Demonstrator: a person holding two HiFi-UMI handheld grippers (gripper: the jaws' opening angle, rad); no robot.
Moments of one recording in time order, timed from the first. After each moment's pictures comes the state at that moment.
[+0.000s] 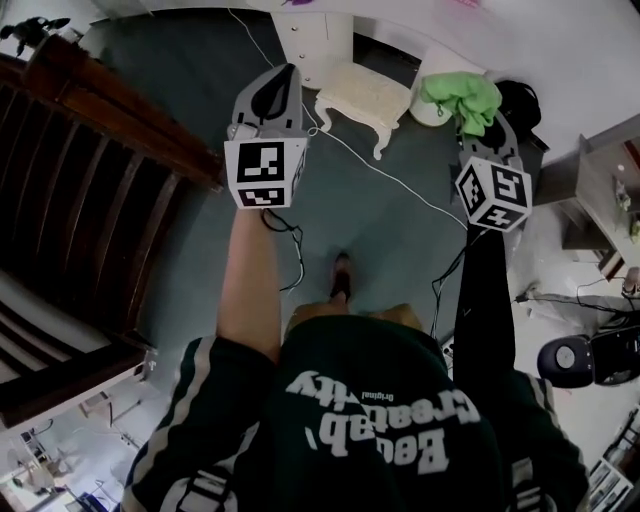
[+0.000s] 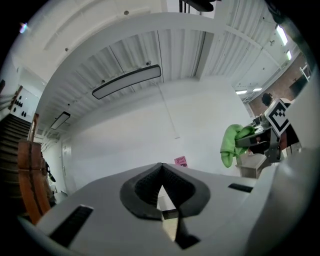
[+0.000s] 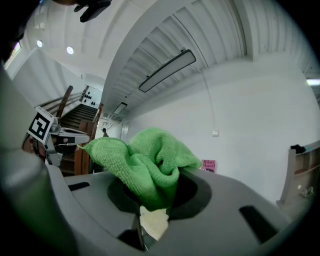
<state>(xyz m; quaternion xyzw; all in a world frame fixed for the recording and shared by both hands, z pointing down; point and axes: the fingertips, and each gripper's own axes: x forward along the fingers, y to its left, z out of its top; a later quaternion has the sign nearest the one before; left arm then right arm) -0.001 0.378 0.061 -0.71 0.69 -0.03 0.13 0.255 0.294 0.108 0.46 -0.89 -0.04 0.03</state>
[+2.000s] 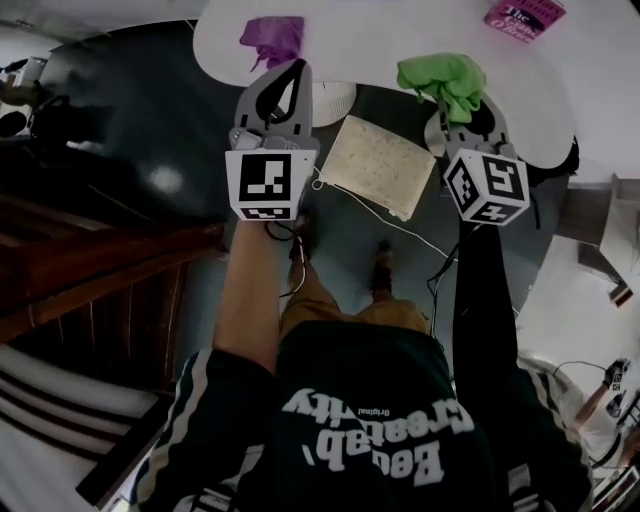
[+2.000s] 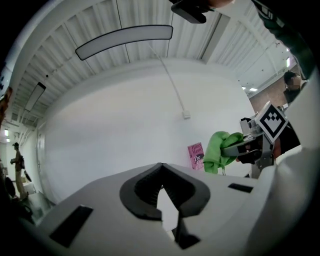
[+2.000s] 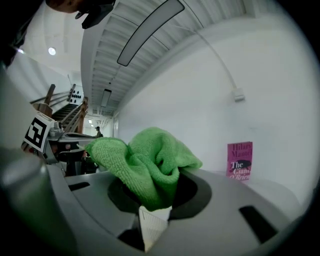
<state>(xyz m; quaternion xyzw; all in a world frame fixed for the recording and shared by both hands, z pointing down) -0.154 -0.107 0.143 -0.76 0.64 -0.05 0.10 0.040 -0.166 0.202 0.45 -0.89 0.03 0.04</state>
